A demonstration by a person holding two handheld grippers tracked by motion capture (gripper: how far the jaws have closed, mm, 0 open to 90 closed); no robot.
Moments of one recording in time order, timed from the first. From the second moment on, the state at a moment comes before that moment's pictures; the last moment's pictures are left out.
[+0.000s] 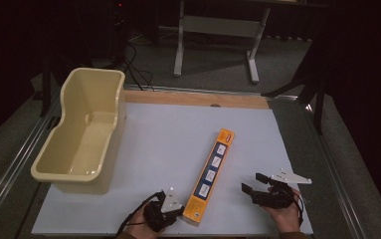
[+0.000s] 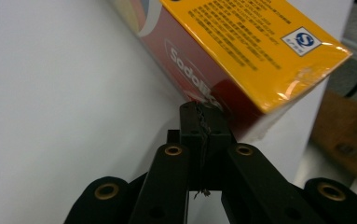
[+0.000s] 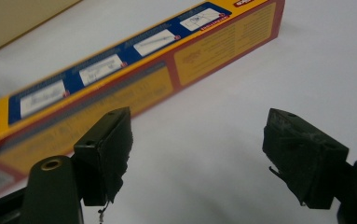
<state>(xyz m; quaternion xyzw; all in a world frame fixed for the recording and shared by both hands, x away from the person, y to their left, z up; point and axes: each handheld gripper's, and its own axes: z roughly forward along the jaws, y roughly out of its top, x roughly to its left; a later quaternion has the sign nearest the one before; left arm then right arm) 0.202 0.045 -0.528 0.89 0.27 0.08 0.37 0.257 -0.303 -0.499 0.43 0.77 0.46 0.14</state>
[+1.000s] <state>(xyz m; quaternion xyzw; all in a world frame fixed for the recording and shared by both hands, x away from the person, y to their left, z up) 0.208 0.129 -0.500 0.84 0.33 0.20 0.39 0.293 -0.217 -0.499 0.48 0.77 0.39 0.15</state>
